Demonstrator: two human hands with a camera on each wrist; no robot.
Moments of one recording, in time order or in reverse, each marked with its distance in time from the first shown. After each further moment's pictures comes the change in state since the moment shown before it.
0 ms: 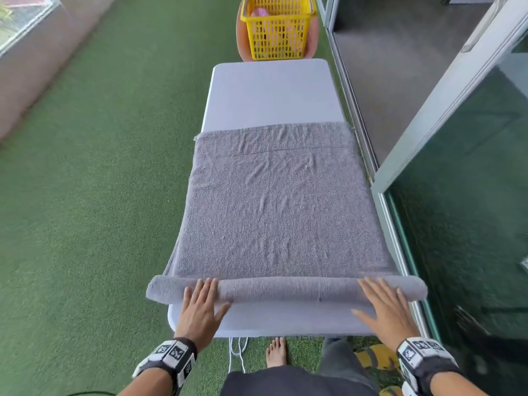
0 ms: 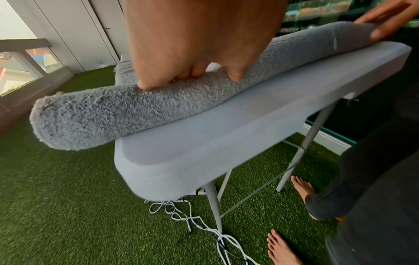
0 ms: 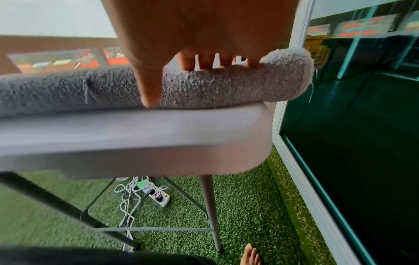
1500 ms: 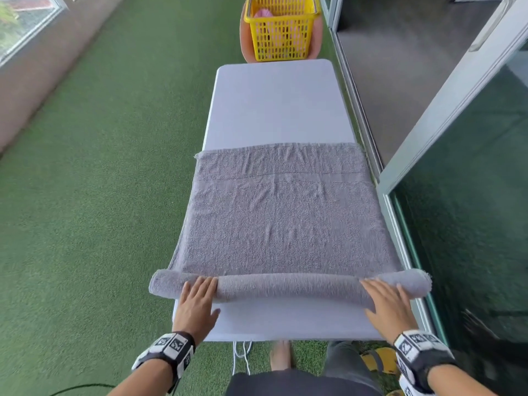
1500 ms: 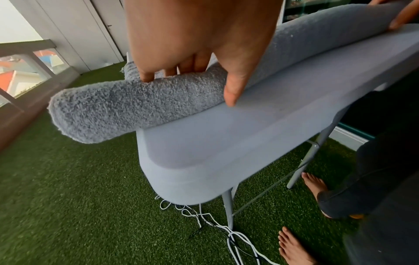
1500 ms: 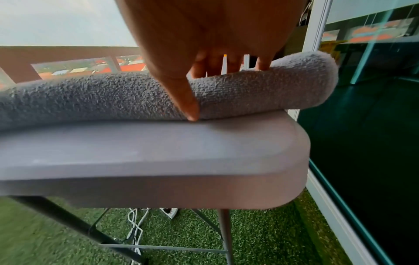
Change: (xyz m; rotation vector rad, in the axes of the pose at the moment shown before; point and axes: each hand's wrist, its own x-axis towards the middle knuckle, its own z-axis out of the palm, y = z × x) left_hand 0.013 -0.020 -0.014 0.164 0.038 0.086; right_hand 0.016 -0.021 -0.014 -0.100 -0.043 0.036
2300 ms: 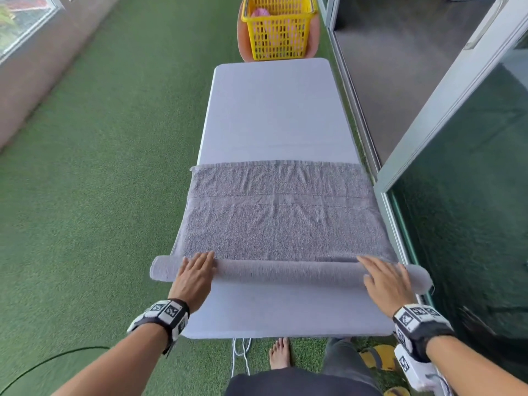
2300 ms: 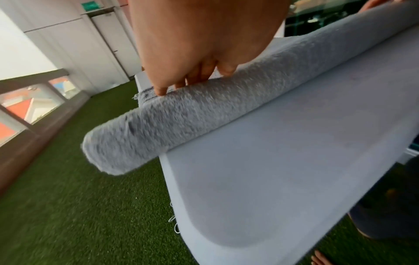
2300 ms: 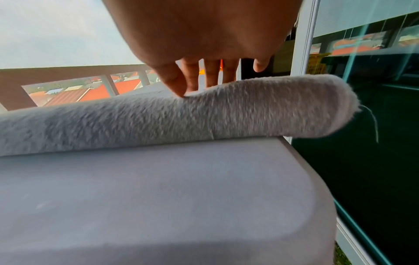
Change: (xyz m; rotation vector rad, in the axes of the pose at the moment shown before) left_hand 0.043 -0.009 -0.034 -0.037 0.090 0.049; right_hand 0.028 0.004 -0.030 0.102 0.099 0.001
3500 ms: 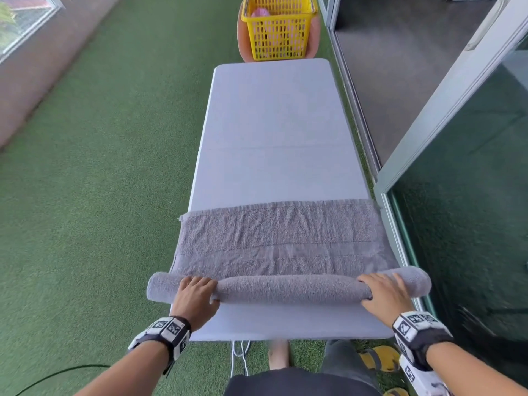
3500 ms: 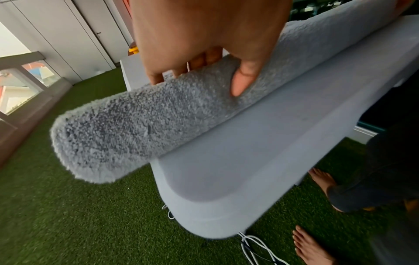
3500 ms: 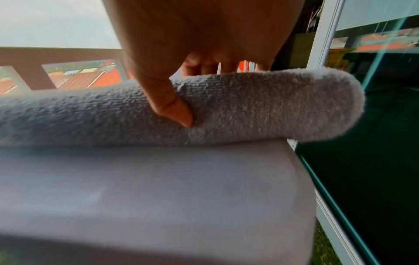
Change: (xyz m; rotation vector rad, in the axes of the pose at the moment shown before) left_hand -0.024 0.013 0.008 0.016 -0.037 0.033; right_hand -0.008 0.002 0.004 -0.103 -0.119 -0.033
